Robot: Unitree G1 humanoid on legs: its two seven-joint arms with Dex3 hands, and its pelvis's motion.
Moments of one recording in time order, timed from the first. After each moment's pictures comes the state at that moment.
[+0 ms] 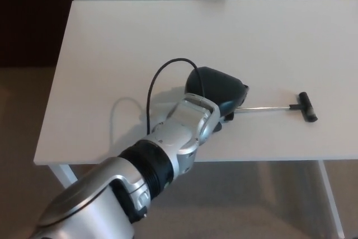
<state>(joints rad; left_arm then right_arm) -0.89 0.01 -0.87 0.94 0.82 0.19 0.00 0.78 -0.14 -0.29 -0.45 0.34 -0.12 0.26</state>
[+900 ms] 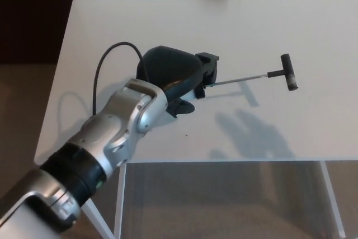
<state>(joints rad) -0.72 0.32 -0.69 0.49 0.76 0.03 -0.03 0.09 -0.22 -0.37 -0.51 0.32 -0.04 0.08</state>
